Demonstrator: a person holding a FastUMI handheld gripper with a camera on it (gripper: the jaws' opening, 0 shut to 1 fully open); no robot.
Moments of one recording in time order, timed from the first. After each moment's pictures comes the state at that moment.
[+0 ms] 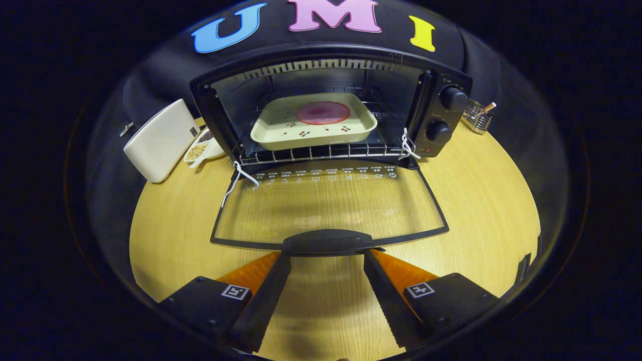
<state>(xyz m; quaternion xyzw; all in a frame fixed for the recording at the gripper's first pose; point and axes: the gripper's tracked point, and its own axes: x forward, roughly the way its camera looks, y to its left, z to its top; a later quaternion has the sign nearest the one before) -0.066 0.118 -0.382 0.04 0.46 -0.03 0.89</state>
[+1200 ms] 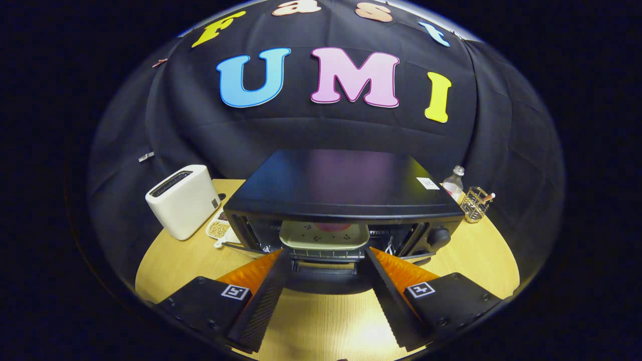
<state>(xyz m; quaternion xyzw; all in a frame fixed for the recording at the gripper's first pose) 0.054 0.113 -0.240 0.00 0.27 0.01 0.96</state>
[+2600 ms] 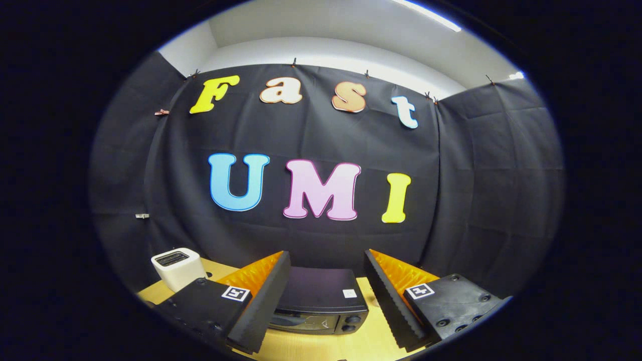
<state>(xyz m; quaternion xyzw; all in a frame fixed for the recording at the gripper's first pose) 0.002 0.031 0.016 -0.05 -0.01 -0.04 1.00</state>
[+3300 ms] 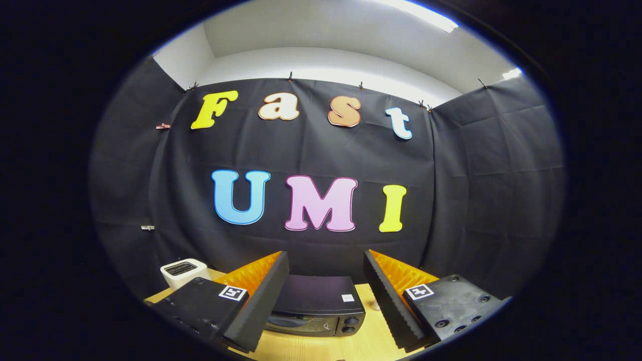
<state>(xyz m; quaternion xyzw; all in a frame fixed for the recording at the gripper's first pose) -0.021 0.028 0.034 -0.01 -0.03 -0.04 1.00</state>
